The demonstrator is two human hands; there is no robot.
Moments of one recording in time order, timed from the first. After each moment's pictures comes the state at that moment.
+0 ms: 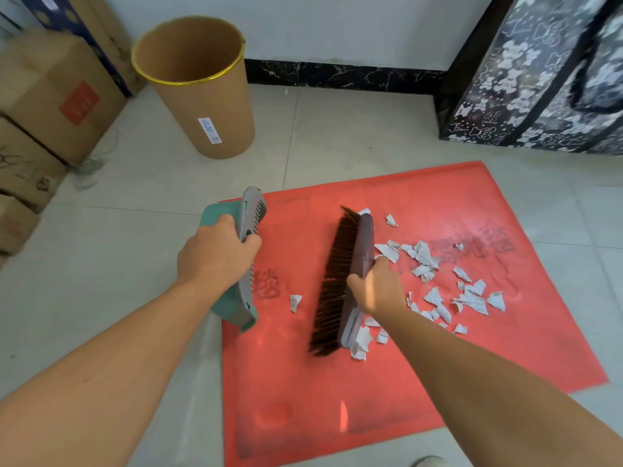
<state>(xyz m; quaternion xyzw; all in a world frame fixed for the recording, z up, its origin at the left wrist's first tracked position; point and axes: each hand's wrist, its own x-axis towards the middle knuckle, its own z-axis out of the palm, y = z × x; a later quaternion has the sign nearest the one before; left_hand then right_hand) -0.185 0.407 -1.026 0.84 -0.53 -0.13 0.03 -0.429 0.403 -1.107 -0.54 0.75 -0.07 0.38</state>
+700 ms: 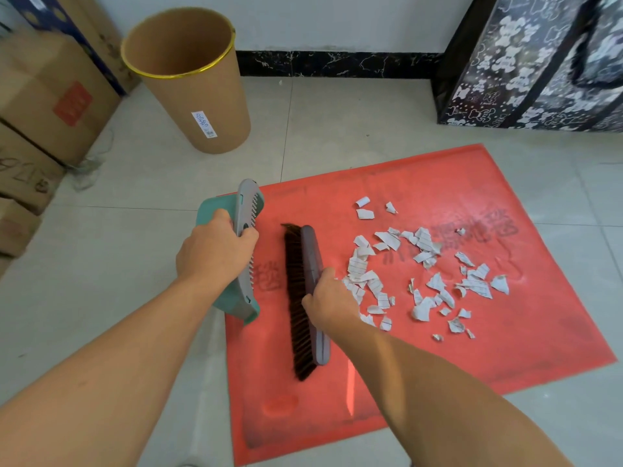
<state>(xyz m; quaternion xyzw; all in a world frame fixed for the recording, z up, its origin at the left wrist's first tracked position) -0.190 0.416 -1.027 0.84 -0.51 -0.15 0.05 -0.360 0.447 -1.125 -0.61 0.69 0.01 0.39</state>
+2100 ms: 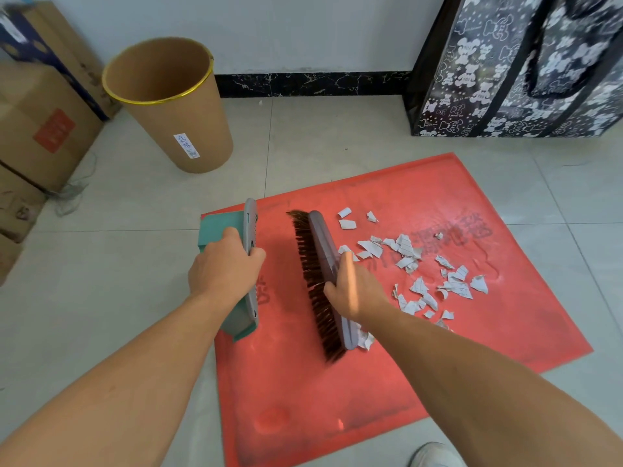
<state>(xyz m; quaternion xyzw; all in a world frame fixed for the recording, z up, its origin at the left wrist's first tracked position) -0.226 0.416 -1.023 0.83 -0.54 -0.15 0.04 -0.426 0.420 -1.095 -0.68 0.66 -0.05 0.33</state>
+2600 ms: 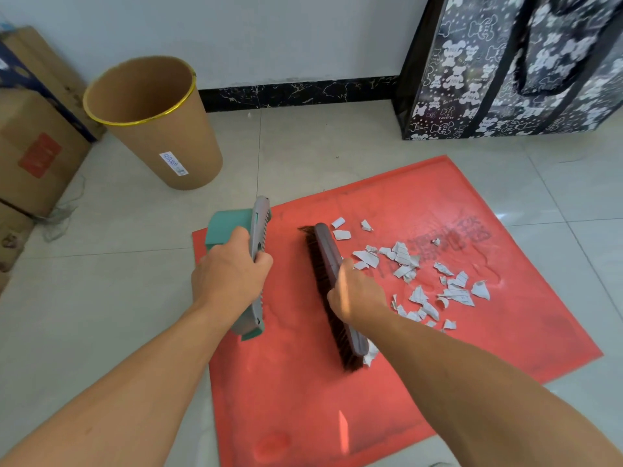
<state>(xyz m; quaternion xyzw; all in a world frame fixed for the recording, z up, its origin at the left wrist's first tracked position) -0.243 0.394 -1.025 0.79 -0.60 -0.12 0.07 -0.433 0.399 -1.107 -0.66 0.69 0.00 0.30</state>
